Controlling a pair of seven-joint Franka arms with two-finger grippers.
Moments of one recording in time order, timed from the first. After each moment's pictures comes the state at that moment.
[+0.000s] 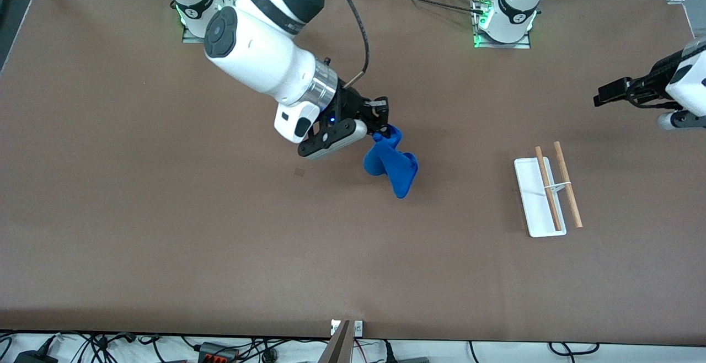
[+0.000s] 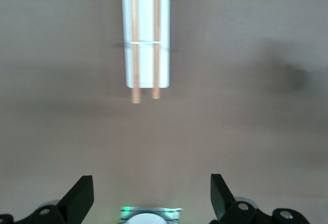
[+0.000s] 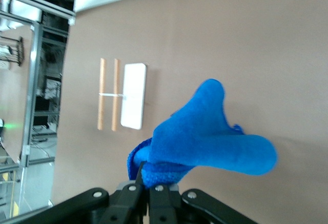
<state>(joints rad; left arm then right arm) 0.08 0.04 -0.01 -1.66 -0.11 1.50 -0.03 0.54 0.58 0.24 -1.15 0.42 2.26 0.39</state>
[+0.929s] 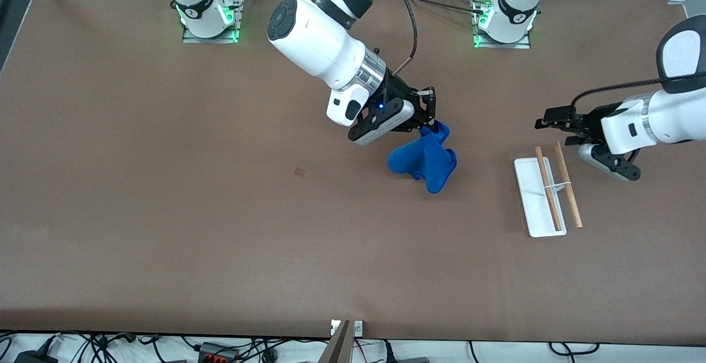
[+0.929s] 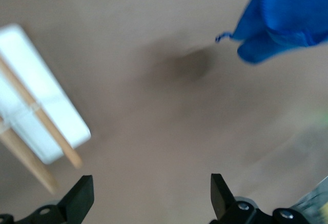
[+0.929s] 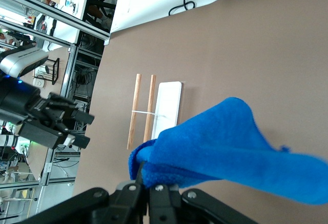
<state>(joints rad) 0.04 0.22 -0.03 -1.66 -0.33 1.64 0.57 0.65 0.66 0.24 -1.15 0.42 2.51 0.41</state>
